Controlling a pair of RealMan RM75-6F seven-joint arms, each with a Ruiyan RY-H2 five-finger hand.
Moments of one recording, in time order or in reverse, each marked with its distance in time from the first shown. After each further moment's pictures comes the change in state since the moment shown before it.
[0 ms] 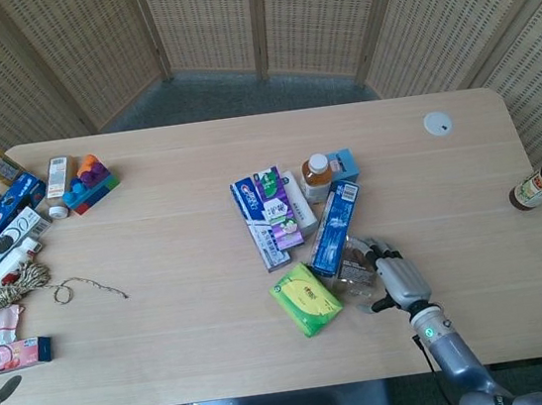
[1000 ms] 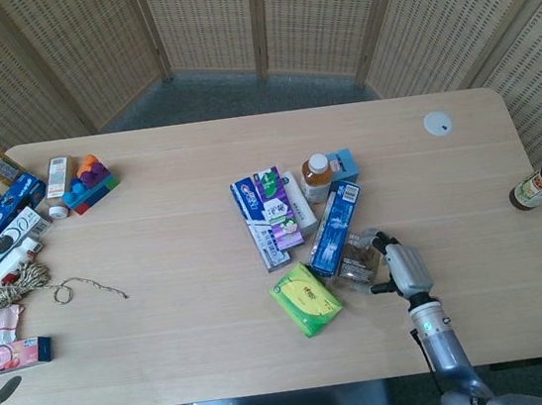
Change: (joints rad) left arm 0.001 -0.001 0.002 0.000 0.001 -0.001 0.005; right arm -0.069 -0.185 0.033 0.286 -0.202 0.164 0.257
